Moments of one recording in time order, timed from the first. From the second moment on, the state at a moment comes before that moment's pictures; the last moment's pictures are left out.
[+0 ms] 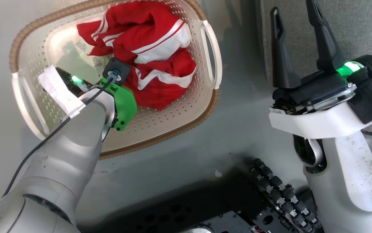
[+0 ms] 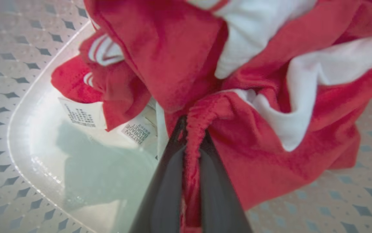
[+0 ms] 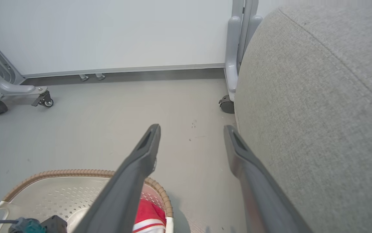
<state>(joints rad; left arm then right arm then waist) -1.08 0.08 -0.87 1.28 -0.34 -0.05 -0.13 -0.49 -0.05 0.18 -0.13 0.18 0.13 -0.26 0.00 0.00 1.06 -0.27</state>
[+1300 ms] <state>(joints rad) -0.63 0.10 -0.65 0.59 -0.48 -0.04 -0.26 -0.22 -0.05 0.11 0.02 0.14 0.13 -0.26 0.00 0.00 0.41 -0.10</state>
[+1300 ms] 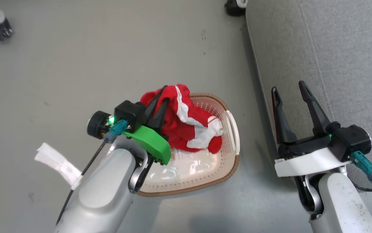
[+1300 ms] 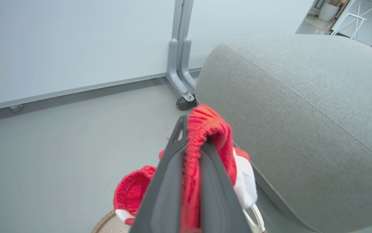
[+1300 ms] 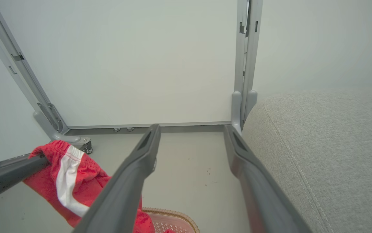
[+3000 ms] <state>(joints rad) -0.17 0.05 -0.30 -0.10 -0.26 -0.09 -0.26 -0.01 -0.05 0.17 -0.01 0.16 0.13 -0.16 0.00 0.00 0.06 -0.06</state>
